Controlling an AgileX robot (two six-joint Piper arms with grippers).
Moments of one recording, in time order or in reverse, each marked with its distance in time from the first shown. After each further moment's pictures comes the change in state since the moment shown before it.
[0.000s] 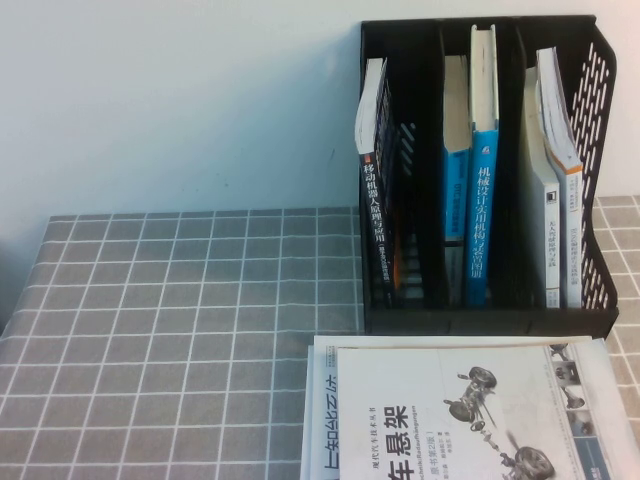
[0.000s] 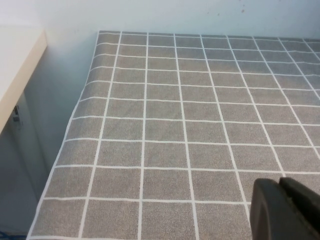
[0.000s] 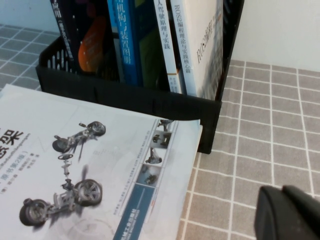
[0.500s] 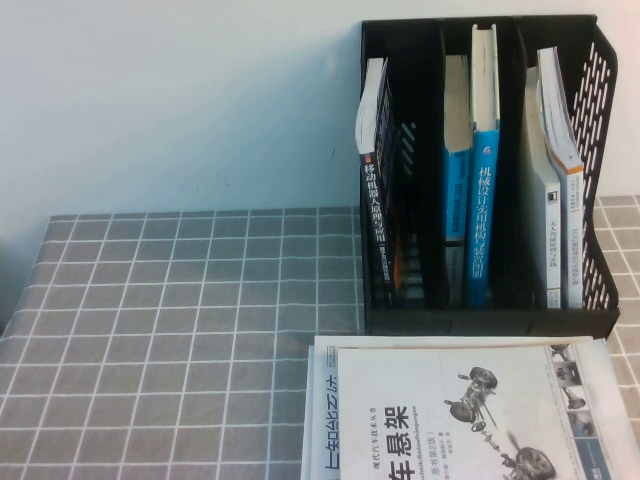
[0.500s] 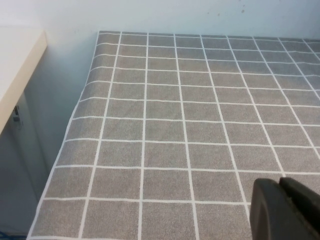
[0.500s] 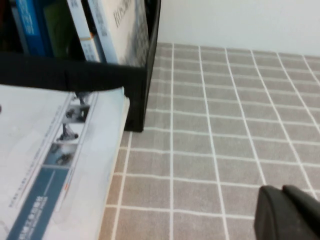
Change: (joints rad) right arm -0.223 -0.084 0.287 -0.059 -0.261 0.002; left arm -0.002 0.000 0.000 -0.003 0.000 0.002
